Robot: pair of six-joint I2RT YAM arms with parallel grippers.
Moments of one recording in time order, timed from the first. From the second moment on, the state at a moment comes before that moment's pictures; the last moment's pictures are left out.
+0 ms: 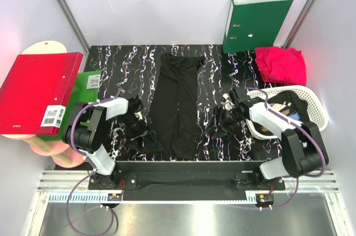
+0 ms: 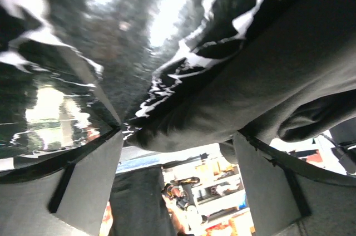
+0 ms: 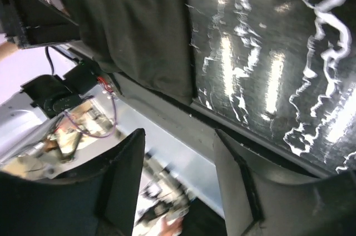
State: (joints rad) left arm -0.26 1.69 0.83 -0.92 0.45 -0.59; right arm 0.34 1.44 0.80 -0.63 -0.70 0.64
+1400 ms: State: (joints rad) left arm -0.29 1.67 0.75 -0.88 0.55 -0.55; right arm 0.84 1.80 1.05 -0.62 -0.35 0.78
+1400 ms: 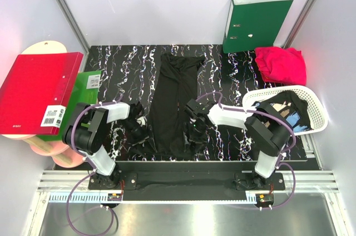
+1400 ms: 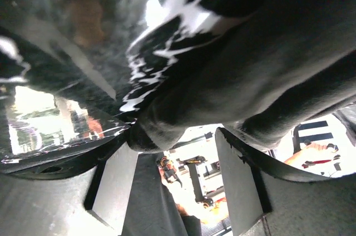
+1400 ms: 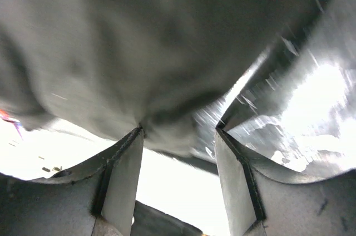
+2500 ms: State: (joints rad) left arm -0.30 1.64 0.83 -0.86 0.50 -0.50; right arm 0.84 1.76 1.08 -0.73 -0.39 0.70
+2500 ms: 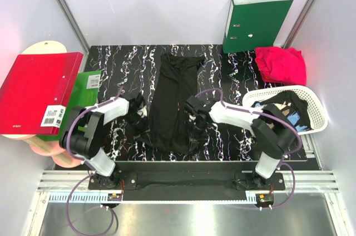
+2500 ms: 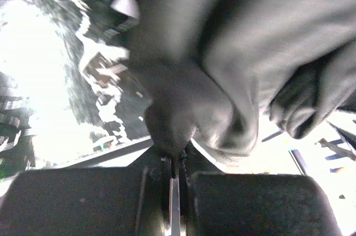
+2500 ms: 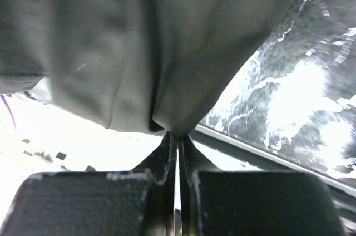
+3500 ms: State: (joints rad) left arm -0.33 2.06 1.70 -0.97 0.39 -0.50; right arm 0.57 2.04 1.74 -0.87 0.00 0.40
